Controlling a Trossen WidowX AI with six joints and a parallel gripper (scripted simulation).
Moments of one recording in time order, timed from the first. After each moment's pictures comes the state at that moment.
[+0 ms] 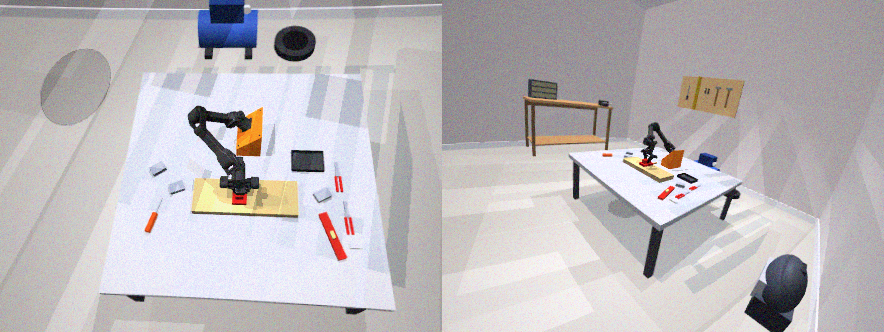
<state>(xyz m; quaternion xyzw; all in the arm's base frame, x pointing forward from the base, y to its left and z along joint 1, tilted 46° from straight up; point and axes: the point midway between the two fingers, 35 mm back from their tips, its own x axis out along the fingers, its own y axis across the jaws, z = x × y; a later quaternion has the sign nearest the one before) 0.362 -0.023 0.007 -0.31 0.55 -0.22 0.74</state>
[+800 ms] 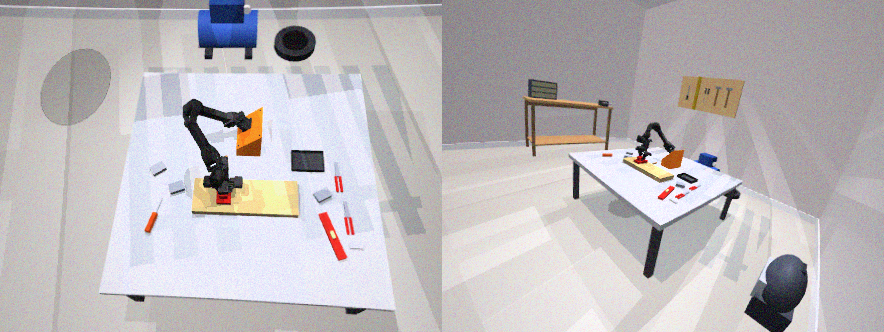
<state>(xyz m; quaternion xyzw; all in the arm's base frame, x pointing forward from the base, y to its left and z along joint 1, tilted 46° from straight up) 0.363 -0.078 0.063 -0.31 0.55 -0.22 0.74</state>
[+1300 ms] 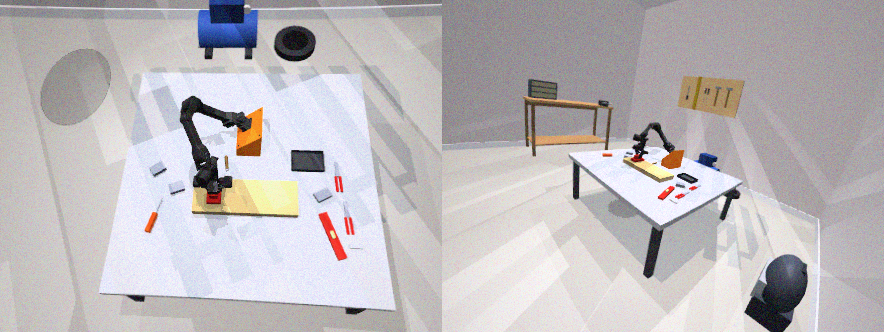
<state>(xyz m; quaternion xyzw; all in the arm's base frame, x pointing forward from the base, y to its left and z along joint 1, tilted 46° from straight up) 0.364 -0.113 0.099 -0.32 0.55 -0.22 0.74</state>
